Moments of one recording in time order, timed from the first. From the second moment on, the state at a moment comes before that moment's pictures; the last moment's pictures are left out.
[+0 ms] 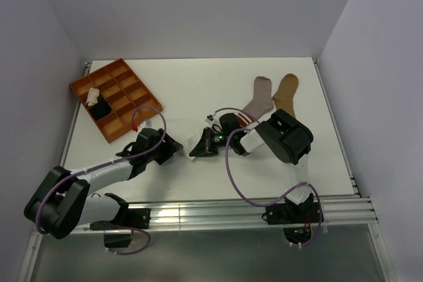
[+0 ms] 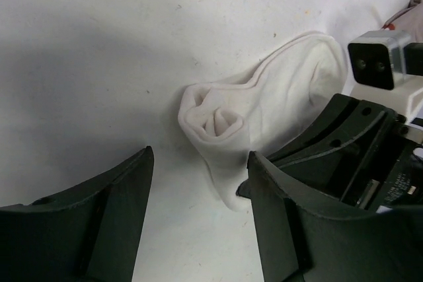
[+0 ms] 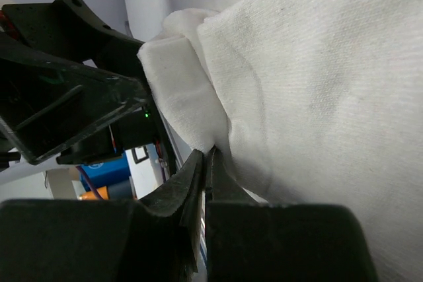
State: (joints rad) left arm -0.53 1.21 0.37 0.12 -0.02 -1.12; right arm 0.65 2.02 0.77 0.68 -0.77 1.04
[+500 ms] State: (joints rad) left arm -0.55 1.39 0.38 0.32 -0.02 -1.18; right arm 0.65 2.02 0.77 0.69 -0.77 1.06
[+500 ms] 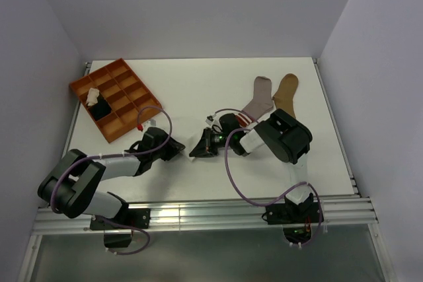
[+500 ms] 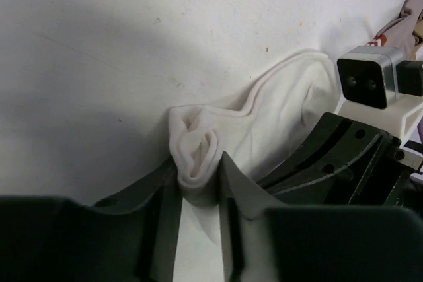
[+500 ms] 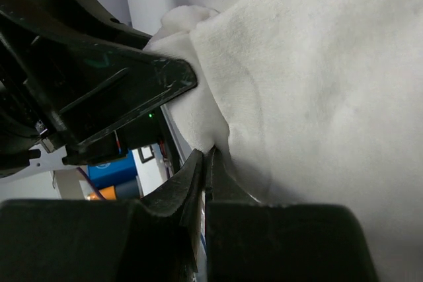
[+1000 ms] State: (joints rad) left arm -0.58 1.45 0.48 0.21 -0.05 -1.19; right arm 0.68 1.90 0.74 0.58 -0.63 0.91
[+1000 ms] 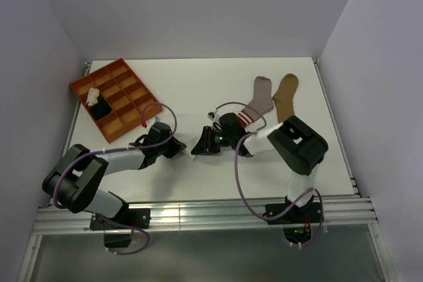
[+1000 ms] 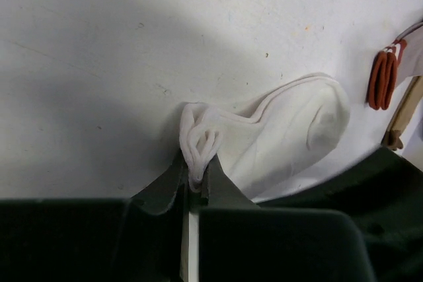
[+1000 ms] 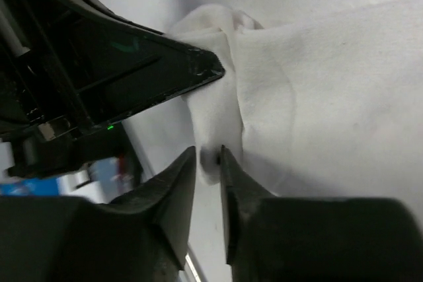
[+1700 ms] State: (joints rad) left arm -0.61 1.51 0.59 0.08 -0.07 -1.17; right arm 1.13 1.68 0.79 0.23 0.35 0.36
